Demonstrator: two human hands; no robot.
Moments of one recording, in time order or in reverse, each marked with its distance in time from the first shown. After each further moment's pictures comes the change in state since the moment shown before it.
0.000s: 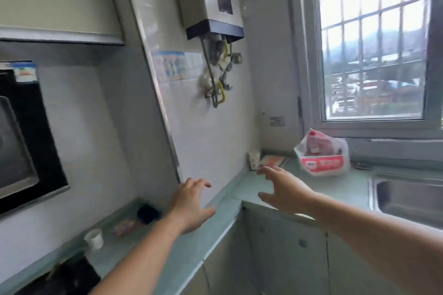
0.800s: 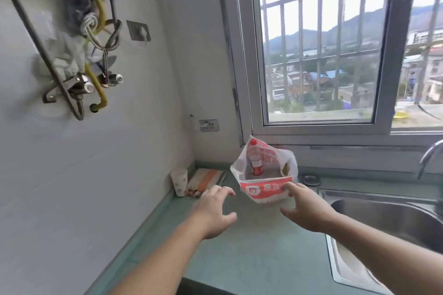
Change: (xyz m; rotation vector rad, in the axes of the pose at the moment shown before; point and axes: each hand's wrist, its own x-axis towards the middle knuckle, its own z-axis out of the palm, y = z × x) left_hand 0.384 0.221 0.257 -0.193 -0.316 0.343; right_hand 0.168 0.393 -0.054 -0.044 0.060 0.470
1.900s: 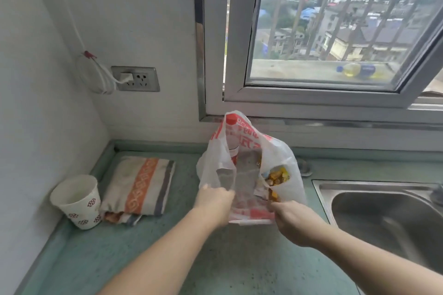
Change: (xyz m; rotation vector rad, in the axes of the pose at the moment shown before) left_hand 0.381 -0.109 0.176 0.404 -0.413 0.400; right_hand 0.292 0.122 0.144 -0.296 -0.320 0.366
